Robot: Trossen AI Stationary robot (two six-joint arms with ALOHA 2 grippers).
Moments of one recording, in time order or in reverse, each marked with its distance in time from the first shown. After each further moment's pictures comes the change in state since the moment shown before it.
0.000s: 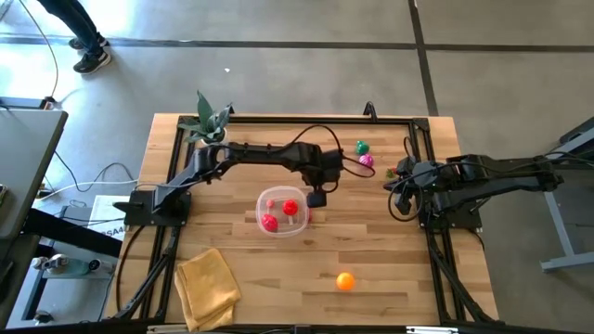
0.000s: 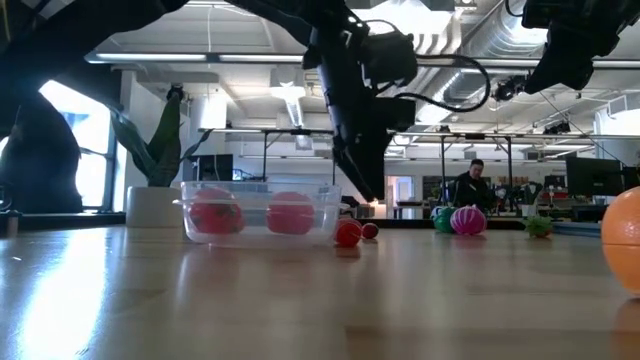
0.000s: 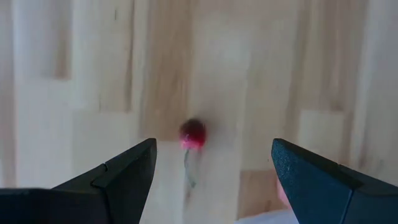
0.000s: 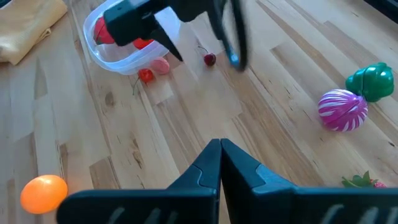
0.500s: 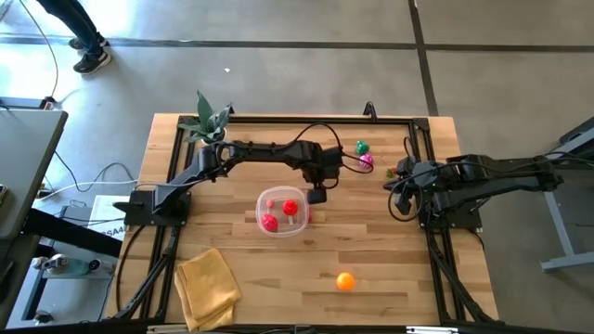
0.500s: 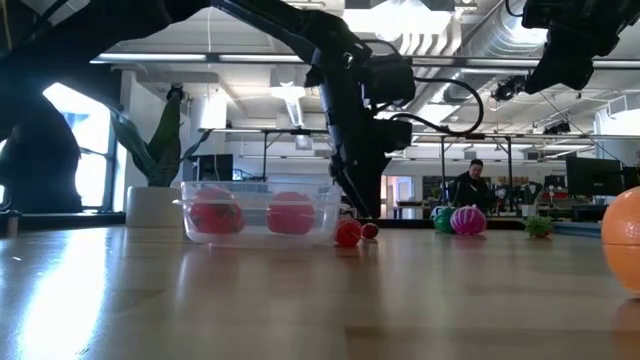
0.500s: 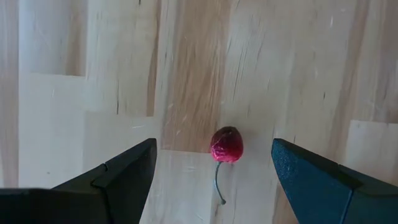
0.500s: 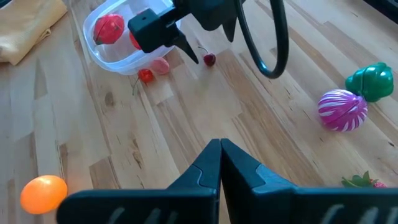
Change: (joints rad) left arm 0.026 0.041 -0.001 0.023 -0.011 0.010; right arm 0.000 0.000 0.000 0.000 0.000 0.000
